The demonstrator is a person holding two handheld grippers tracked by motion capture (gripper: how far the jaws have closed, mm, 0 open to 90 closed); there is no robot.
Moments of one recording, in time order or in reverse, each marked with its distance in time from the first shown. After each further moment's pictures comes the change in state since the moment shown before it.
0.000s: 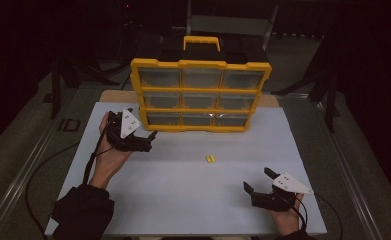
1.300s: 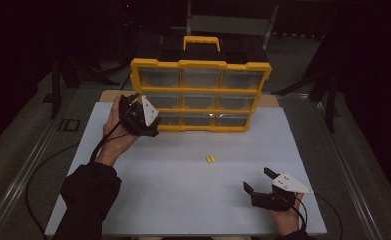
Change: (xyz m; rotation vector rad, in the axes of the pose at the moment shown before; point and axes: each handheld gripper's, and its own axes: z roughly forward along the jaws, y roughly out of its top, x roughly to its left) left arm 0.003 0.026 0.048 0.124 0.178 0.265; right arm -0.001 -0.001 0.001 0.003 0.007 0.006
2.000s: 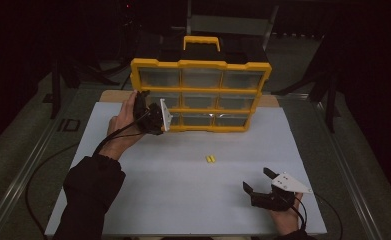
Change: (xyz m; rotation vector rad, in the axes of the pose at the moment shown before) left arm -0.020 0.020 0.016 0.076 0.122 0.313; right arm 0.000 0.000 0.001 0.003 0.002 0.000
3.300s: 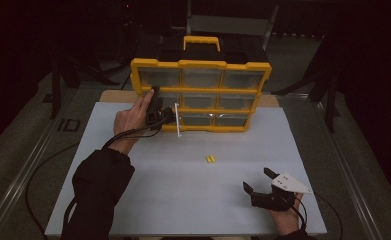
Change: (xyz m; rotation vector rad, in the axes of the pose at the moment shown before) left arm -0.023 0.018 0.020 0.044 0.358 0.324; right arm 0.000 0.000 0.000 0.003 -0.004 -0.003
